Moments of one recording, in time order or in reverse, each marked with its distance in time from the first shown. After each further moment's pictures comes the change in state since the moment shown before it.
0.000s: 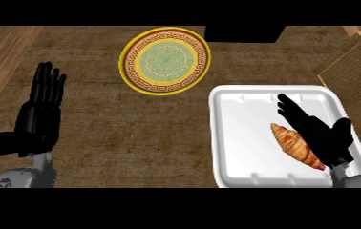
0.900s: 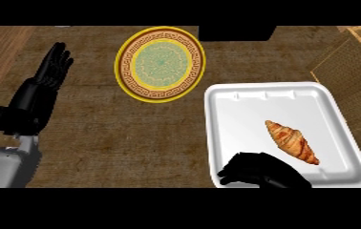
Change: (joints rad) left arm -0.131 0.165 -0.061 0.013 -0.061 -0.148 0.144; right arm -0.007 -0.057 0.441 -0.128 0.756 -0.142 -0.624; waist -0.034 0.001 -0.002
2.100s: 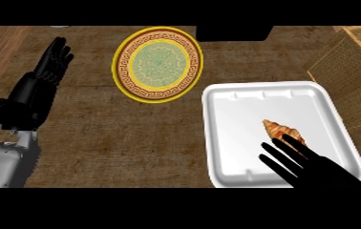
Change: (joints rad) left arm -0.032 -0.014 0.024 -0.012 -0.029 -0.021 0.066; right arm 0.113 -0.380 -0.112 -0.508 0.563 0.225 0.606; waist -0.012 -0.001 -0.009
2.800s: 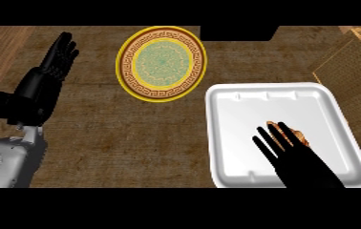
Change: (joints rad) left arm -0.037 -0.047 0.015 -0.008 -0.050 -0.024 0.036; right arm -0.089 0.213 0.063 0.085 0.266 0.234 0.219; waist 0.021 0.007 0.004
